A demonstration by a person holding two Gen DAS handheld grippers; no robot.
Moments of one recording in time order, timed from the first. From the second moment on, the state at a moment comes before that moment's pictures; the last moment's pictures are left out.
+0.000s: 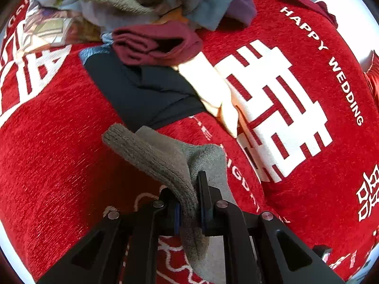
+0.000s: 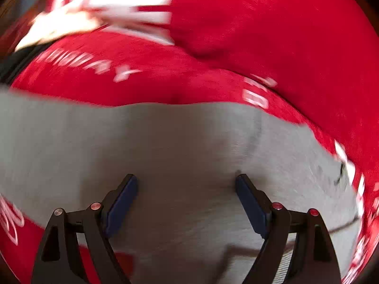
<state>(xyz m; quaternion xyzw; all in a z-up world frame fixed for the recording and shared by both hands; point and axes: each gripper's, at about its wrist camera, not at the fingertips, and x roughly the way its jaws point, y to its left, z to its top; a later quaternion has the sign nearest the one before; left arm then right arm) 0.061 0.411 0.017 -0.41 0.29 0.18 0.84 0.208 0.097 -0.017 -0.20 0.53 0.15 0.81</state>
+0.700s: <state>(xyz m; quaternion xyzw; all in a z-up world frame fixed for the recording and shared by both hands) 0.110 0.129 0.131 -0.18 0.32 0.06 0.93 0.109 -0.248 0.056 0.00 0.52 -0.02 0.85</state>
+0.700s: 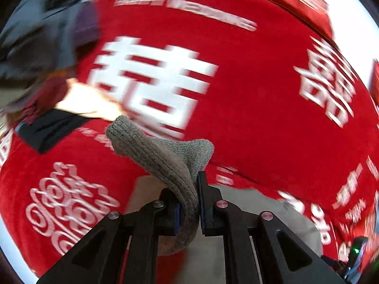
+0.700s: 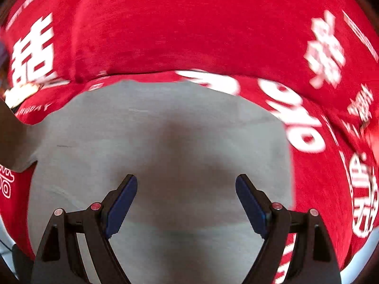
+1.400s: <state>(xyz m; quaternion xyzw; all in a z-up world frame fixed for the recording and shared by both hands) 0.140 -0.179 0.015 -0.04 0.47 -0.06 0.88 0.062 -0.364 0.021 0.12 0.52 -0.04 0.84</state>
